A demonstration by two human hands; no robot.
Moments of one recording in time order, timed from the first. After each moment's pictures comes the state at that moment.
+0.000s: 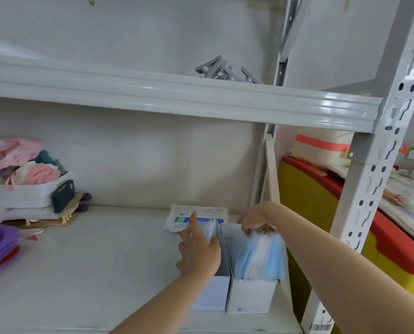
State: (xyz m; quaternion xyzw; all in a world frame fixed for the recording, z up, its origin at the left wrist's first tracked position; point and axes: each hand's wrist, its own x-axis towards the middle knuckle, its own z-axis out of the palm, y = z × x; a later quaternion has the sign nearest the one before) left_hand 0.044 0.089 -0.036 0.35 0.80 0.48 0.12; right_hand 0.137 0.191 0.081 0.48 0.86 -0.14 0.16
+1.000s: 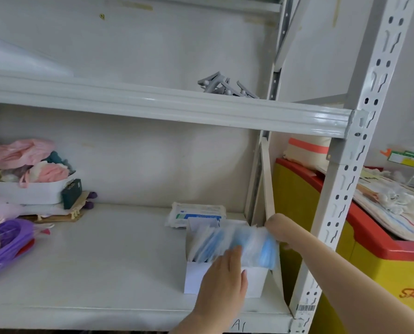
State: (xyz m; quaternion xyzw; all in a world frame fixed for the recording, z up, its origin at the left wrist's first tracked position) left_hand 0.110 0.034 -0.080 0.66 0.63 0.34 -0.22; right_hand 0.208 0.182 0.047 0.58 0.77 -0.23 -0.12
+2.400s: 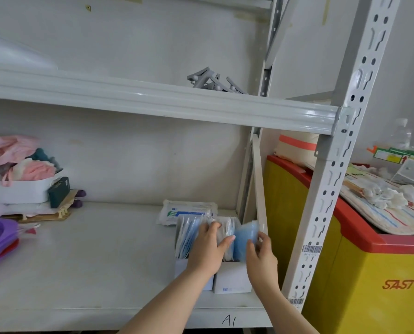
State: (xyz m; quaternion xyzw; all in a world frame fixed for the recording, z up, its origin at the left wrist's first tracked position) left_hand 0.077 0.081 -0.044 0.55 0.71 0.44 0.04; right_hand 0.206 0.125 -0.056 0.46 0.66 -0.37 -0.48
